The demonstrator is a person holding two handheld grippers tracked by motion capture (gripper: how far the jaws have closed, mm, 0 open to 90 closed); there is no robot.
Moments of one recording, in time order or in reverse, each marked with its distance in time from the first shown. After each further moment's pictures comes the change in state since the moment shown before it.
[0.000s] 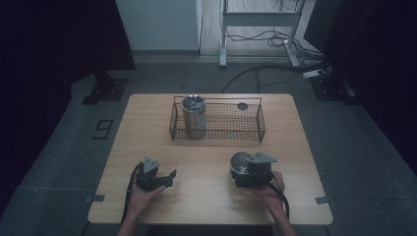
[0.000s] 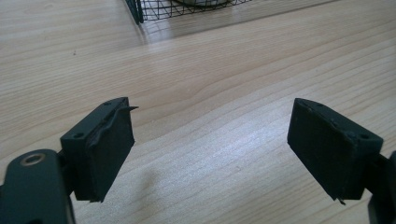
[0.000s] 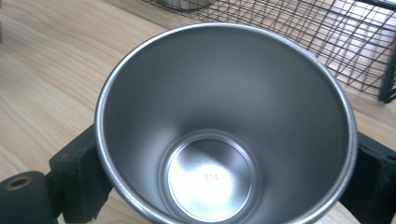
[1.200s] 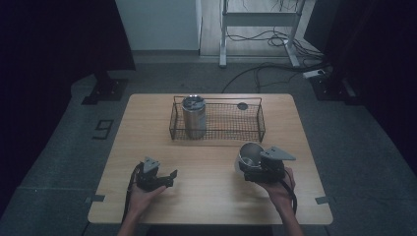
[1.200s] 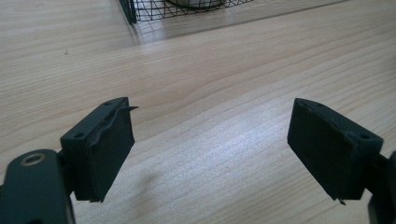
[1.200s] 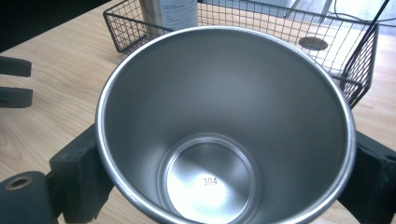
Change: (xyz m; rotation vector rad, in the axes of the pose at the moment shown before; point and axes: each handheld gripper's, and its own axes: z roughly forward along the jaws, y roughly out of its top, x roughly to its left) left arm -0.003 0.002 -0.002 0.002 -0.025 -0.016; right arm -0.013 0.022 -0.044 -0.143 -0.029 0.049
